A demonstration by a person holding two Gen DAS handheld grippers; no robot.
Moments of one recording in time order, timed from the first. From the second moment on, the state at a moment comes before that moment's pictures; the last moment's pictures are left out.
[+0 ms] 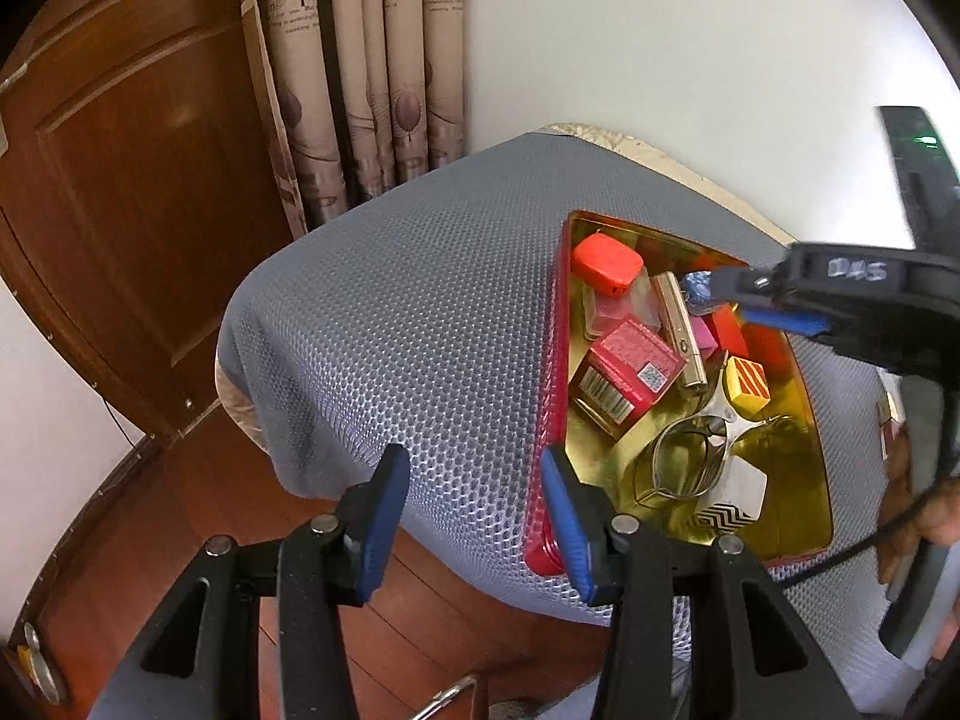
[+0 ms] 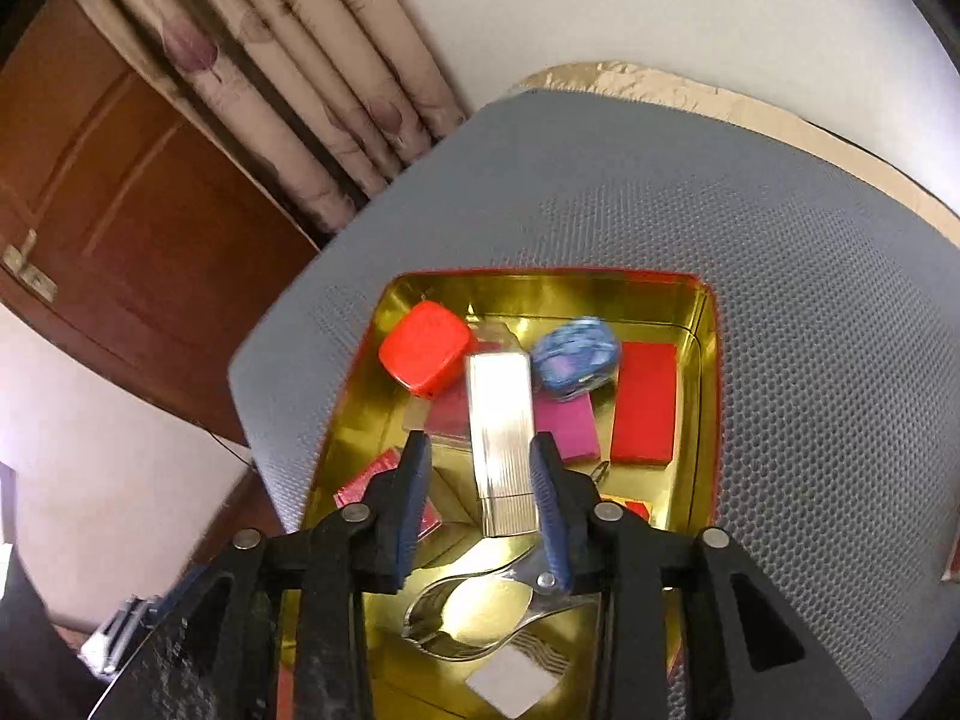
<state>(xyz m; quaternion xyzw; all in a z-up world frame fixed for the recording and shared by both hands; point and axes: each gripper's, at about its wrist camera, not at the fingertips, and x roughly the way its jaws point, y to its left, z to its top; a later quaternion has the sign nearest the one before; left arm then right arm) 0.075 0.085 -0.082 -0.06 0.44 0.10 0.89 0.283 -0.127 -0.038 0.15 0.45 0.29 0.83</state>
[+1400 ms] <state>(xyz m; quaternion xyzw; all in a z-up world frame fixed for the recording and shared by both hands) 0.151 -0.278 -0.080 0.16 0.46 -0.21 0.85 0.103 -0.538 -0.182 0.19 0.41 -0.11 0.89</state>
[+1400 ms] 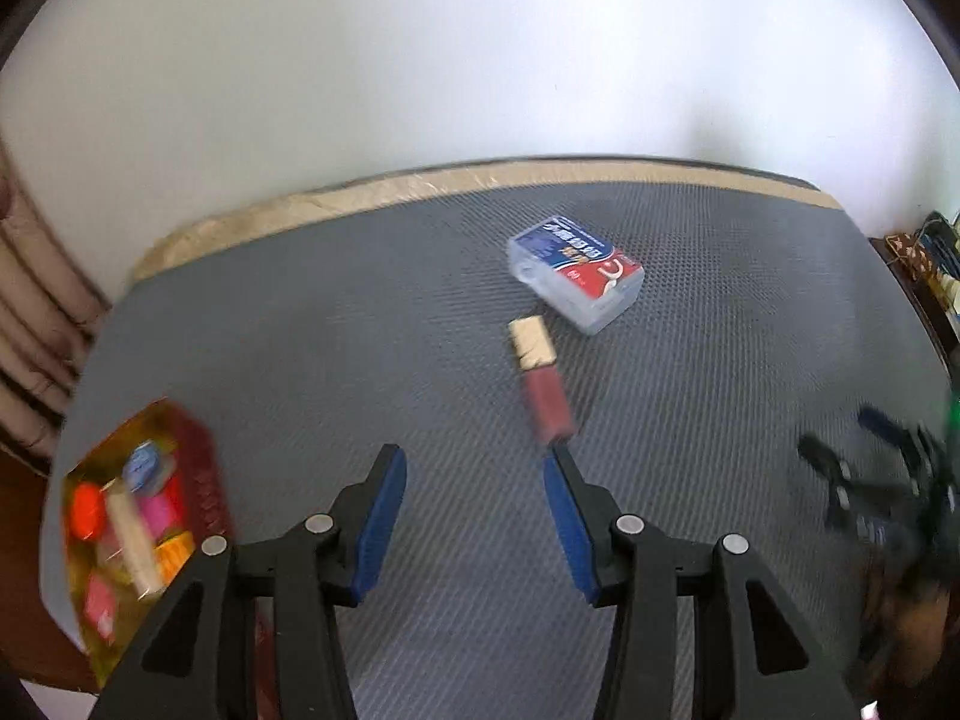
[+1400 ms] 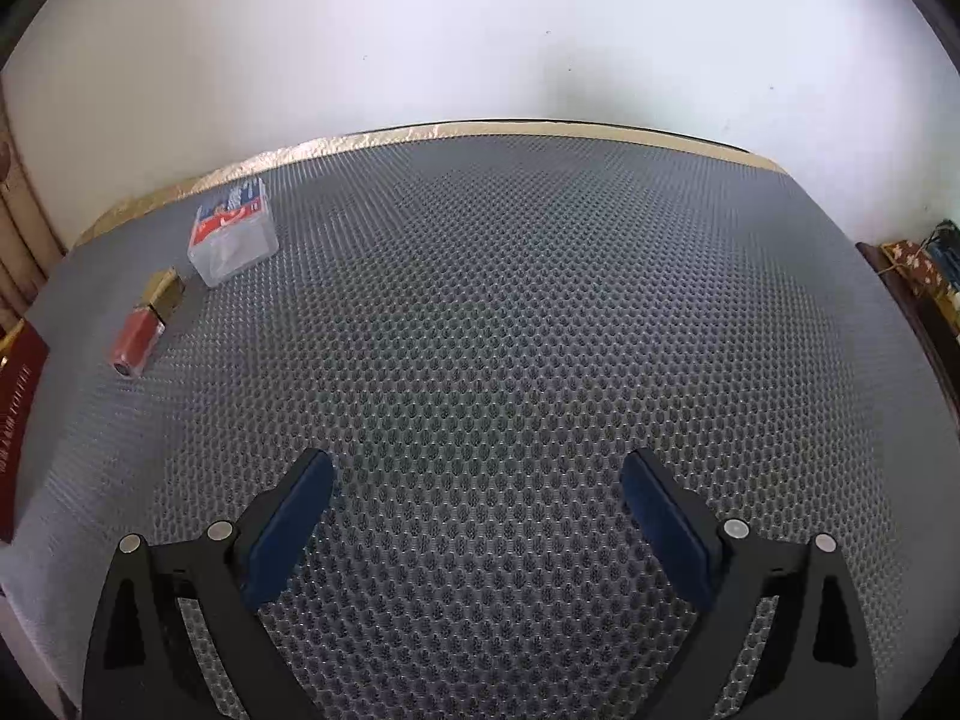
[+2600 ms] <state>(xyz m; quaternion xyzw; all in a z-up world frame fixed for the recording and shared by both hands) 0.219 -0.264 -0.152 0.03 0.57 -0.19 0.80 0.105 -0.526 -0.186 0.19 0.41 -0.07 0.89</state>
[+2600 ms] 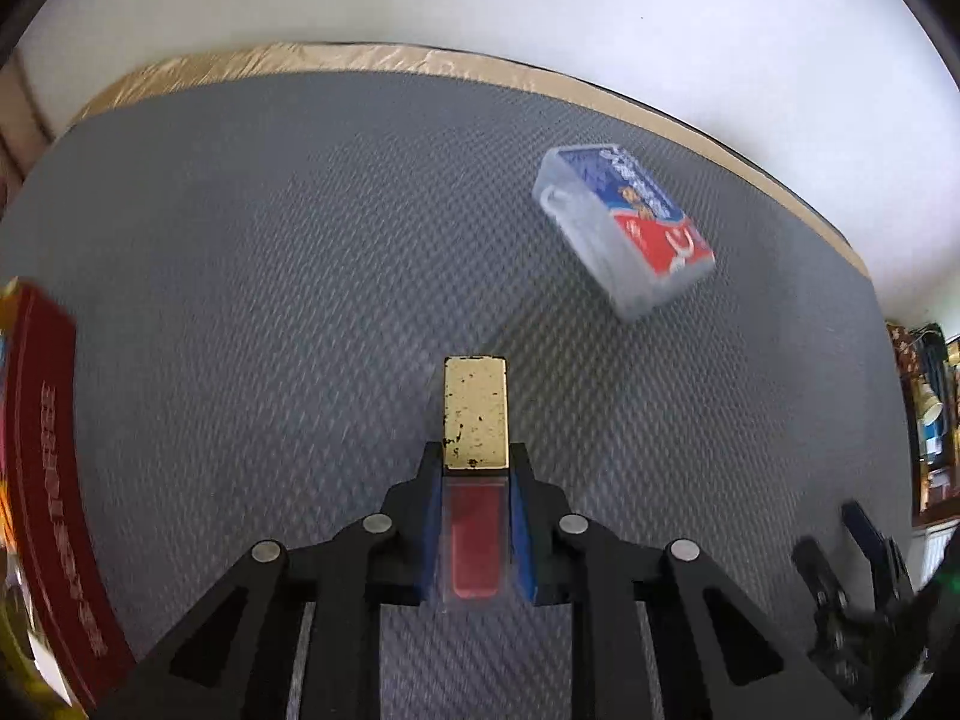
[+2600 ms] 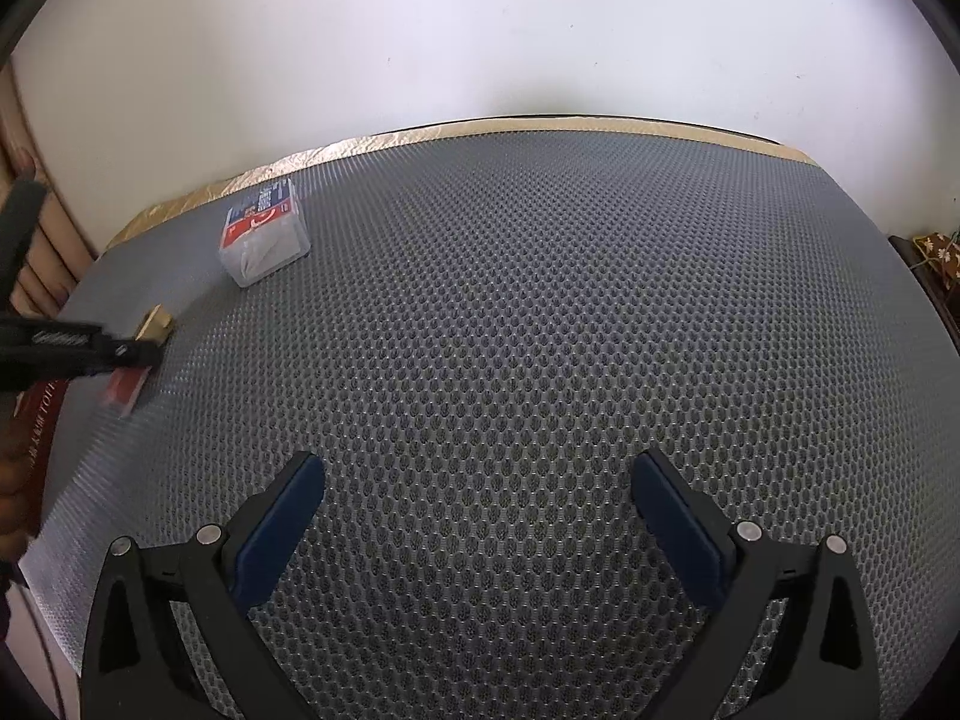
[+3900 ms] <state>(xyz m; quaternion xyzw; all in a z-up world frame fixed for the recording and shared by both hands) 0.168 -0.204 -0.158 0.03 0.53 -0.20 0.83 0.273 -0.417 -0.162 0.10 0.40 0.06 0.91</state>
